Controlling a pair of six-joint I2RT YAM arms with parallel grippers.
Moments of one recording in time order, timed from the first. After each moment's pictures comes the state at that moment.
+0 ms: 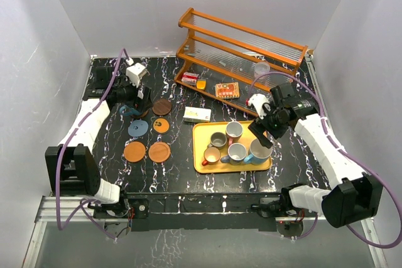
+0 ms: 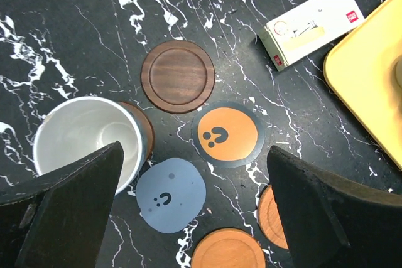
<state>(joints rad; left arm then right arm) 0.01 1.43 1.15 -0.50 0.57 0.42 0.25 1.19 1.12 -1.08 -0.16 -0.56</state>
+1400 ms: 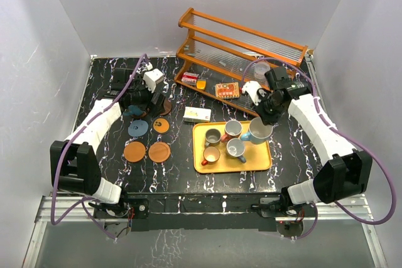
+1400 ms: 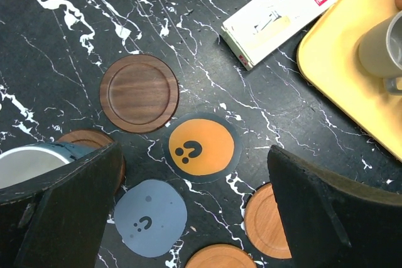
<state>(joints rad) -0.15 1.47 1.13 -0.48 0.51 0.46 0.25 1.39 1.28 -1.11 -0.16 -0.65</state>
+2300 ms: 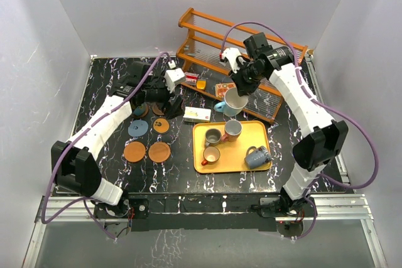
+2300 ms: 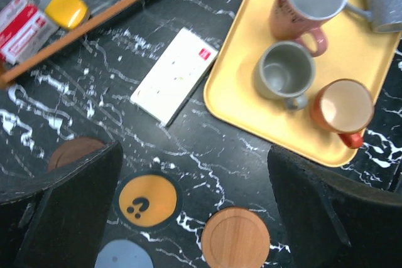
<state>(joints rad) -0.35 1.48 1.26 -0.57 0.60 0.47 0.37 1.72 1.88 -1.21 -0.25 -0.52</state>
